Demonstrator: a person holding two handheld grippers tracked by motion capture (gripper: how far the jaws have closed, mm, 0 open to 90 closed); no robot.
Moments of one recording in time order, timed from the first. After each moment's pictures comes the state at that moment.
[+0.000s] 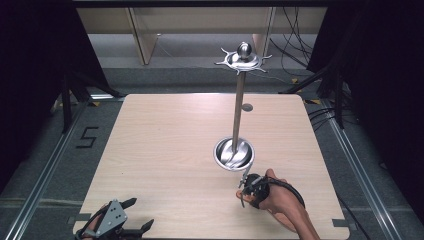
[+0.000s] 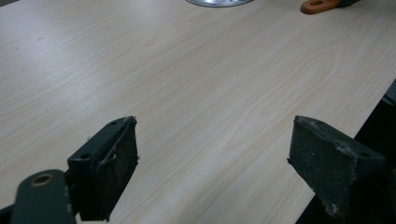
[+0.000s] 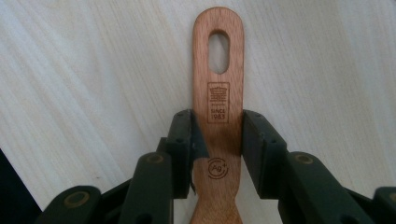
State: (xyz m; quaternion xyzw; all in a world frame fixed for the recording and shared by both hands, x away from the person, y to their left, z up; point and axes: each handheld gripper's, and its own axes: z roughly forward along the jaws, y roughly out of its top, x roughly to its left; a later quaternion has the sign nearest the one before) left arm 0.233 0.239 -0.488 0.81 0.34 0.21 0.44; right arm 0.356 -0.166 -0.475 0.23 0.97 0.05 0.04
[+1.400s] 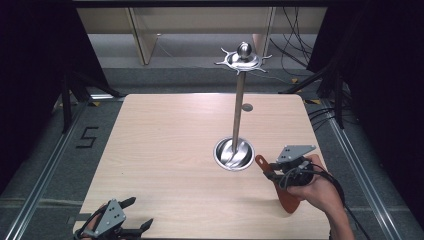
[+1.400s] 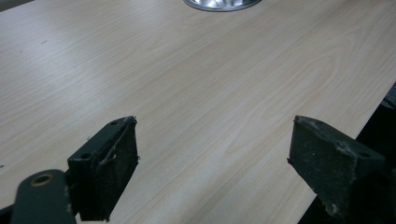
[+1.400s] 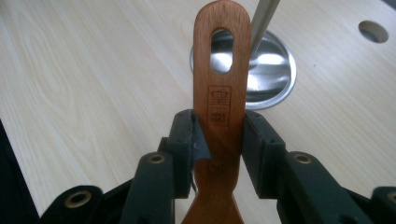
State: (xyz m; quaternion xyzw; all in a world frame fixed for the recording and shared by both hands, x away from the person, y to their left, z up) left arm 0.234 0.242 -0.485 0.81 0.33 0.22 0.44; right arm 0.345 -0.242 -0.389 0.28 0.89 0.33 0.16
